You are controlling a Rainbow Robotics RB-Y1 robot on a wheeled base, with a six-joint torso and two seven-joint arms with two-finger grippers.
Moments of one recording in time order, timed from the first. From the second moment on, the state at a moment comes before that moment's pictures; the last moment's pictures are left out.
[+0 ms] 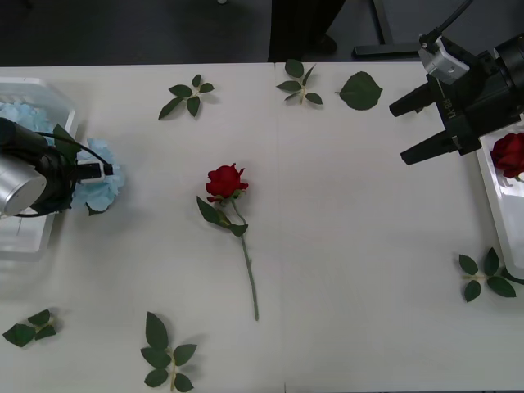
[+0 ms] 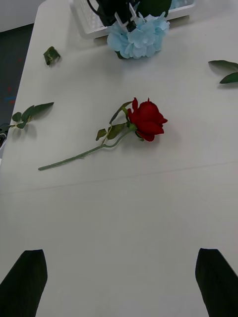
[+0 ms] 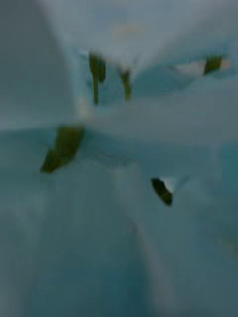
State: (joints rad) right arm -0.80 -1.05 0.37 -1.45 -1.92 1.44 2.72; left arm -0.54 1.00 -0.62 -1.41 0.61 0.95 -2.32
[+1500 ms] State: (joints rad) right arm -0.80 -1.05 0.37 -1.45 -1.92 1.44 2.72; left arm -0.46 1.09 0.20 -1.42 1.14 1.51 -2.32
